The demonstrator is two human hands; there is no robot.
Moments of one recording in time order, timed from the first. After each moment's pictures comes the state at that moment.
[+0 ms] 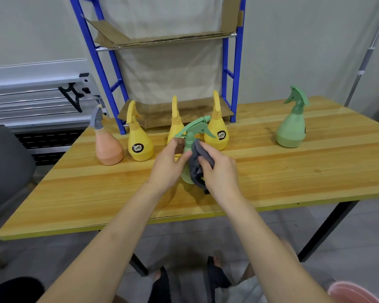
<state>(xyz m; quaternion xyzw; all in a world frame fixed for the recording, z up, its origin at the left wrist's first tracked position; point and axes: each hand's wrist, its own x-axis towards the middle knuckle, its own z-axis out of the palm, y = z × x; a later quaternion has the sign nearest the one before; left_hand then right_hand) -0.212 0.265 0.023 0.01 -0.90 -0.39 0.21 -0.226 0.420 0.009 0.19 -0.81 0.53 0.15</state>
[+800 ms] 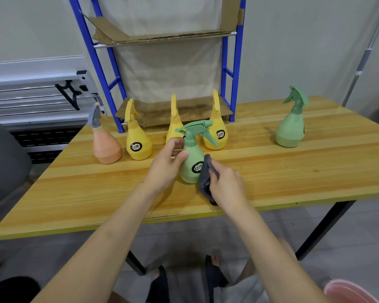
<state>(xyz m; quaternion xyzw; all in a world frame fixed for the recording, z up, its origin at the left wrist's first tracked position) -0.213 0.254 0.014 -0.03 -0.87 -0.46 0.18 -0.231 0.438 -0.027 0.17 -0.88 0.42 0.14</state>
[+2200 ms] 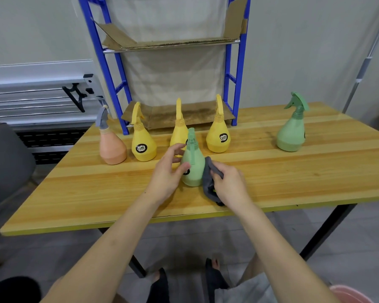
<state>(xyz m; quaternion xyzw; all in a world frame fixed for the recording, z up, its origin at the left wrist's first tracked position) -0.199 0.249 -0.004 -0.03 -0.86 -0.46 0.22 -0.236 0.440 -0.019 0.19 -0.86 0.47 0.08</state>
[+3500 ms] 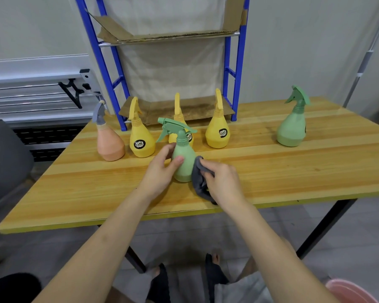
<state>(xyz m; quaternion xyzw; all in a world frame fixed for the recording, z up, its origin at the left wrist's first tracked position) -0.200 0.231 -0.009 -0.02 -0.85 -0.49 0.18 -0.224 0.428 -0.021 0.23 -0.85 0.45 0.14</state>
